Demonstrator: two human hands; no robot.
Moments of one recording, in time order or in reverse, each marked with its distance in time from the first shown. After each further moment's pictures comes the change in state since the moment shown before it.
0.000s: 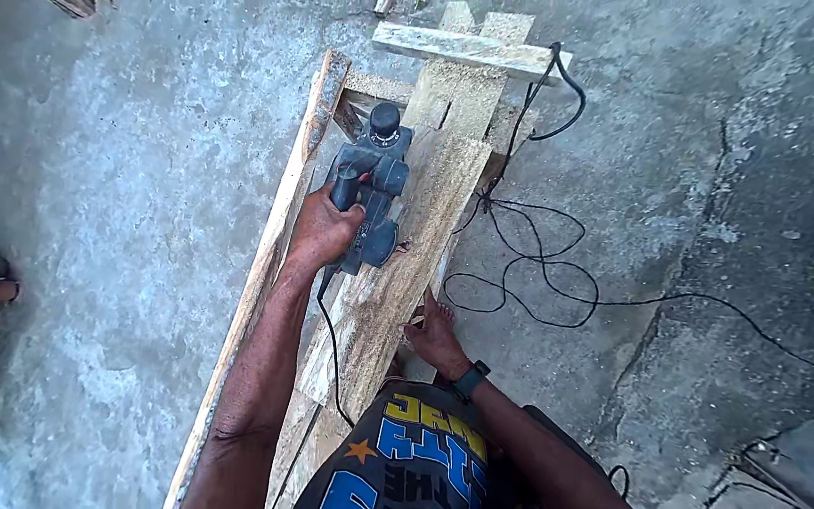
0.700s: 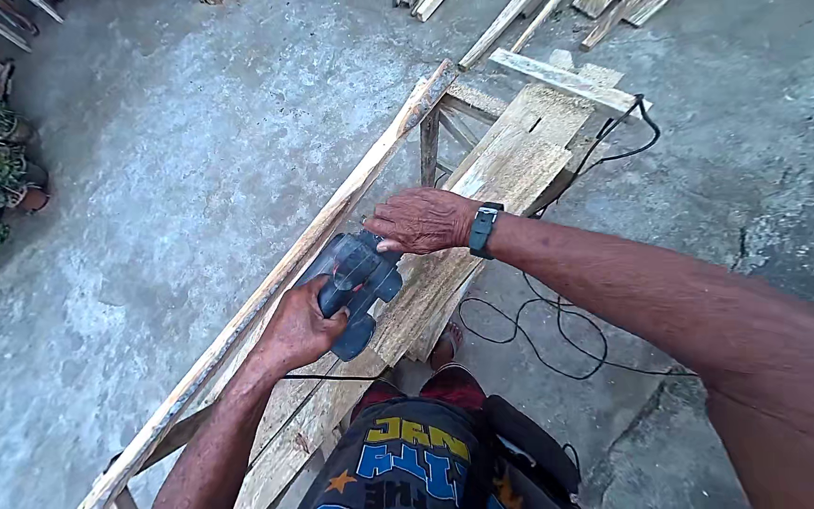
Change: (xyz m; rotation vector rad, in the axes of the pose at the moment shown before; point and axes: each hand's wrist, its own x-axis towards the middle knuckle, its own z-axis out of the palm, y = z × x) left_hand -0.339 -0.085 -0.101 0.207 0.123 -0.067; right_hand -0.032 -0.223 0.068 -1.319 -0.406 -1.828
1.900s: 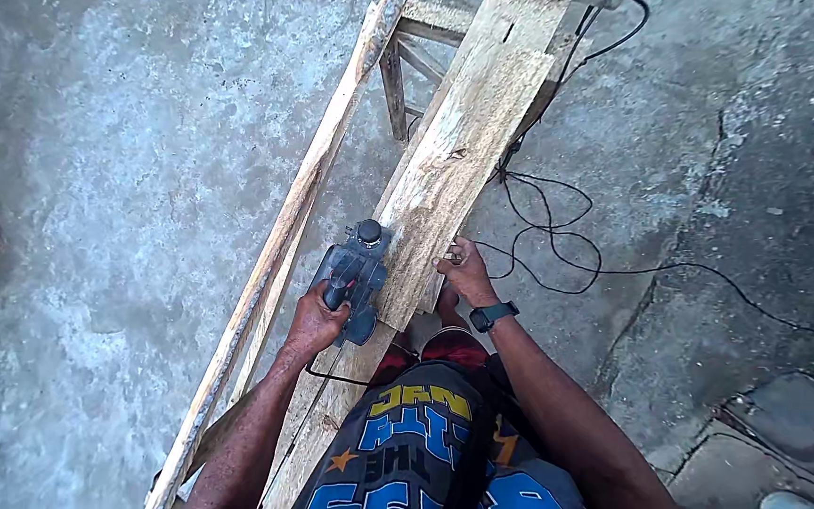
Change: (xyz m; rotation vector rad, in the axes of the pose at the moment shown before) left_hand 0.021 -0.107 0.074 -0.100 -0.156 -0.107; right_hand -0.102 -0.187 0.171 1.175 0.710 1.930
